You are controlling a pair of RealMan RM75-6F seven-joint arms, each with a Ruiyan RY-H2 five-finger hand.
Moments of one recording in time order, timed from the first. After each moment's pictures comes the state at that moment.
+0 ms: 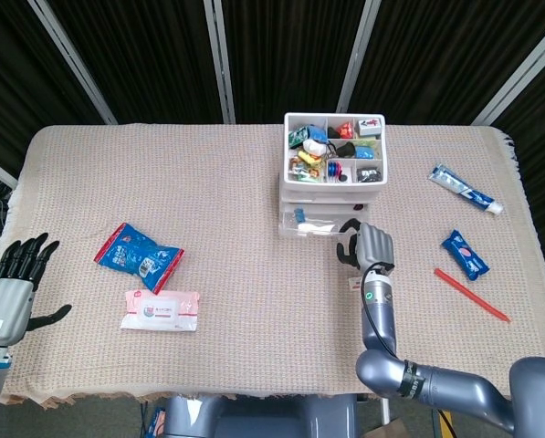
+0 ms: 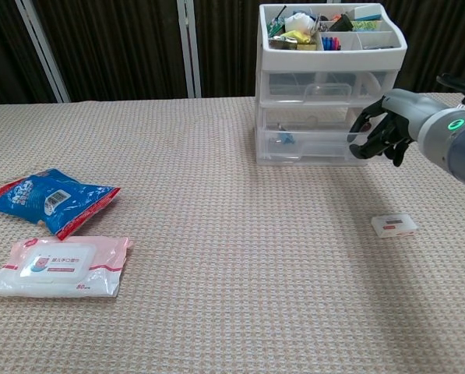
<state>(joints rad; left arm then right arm) -0.15 -1.18 -0.05 -1.61 1.54 1.48 0.07 0.76 -1.69 0.42 -1.60 -0.49 1.32 -0.50</state>
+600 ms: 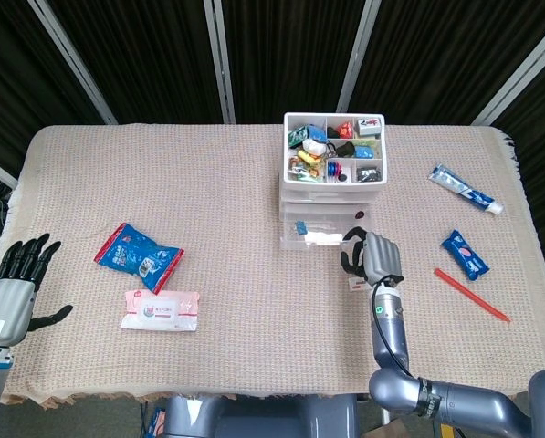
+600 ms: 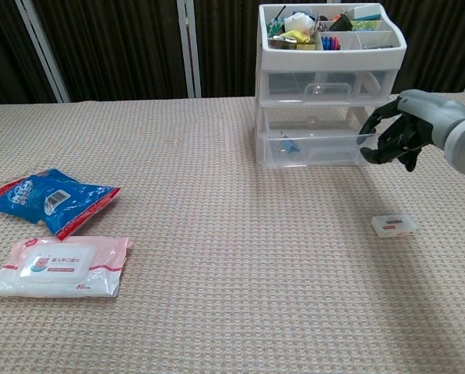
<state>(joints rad) -0.15 -1.18 -0.05 -1.61 1.54 1.49 0.08 0.67 -1.64 0.36 -1.71 -0.60 1.35 -0.45</state>
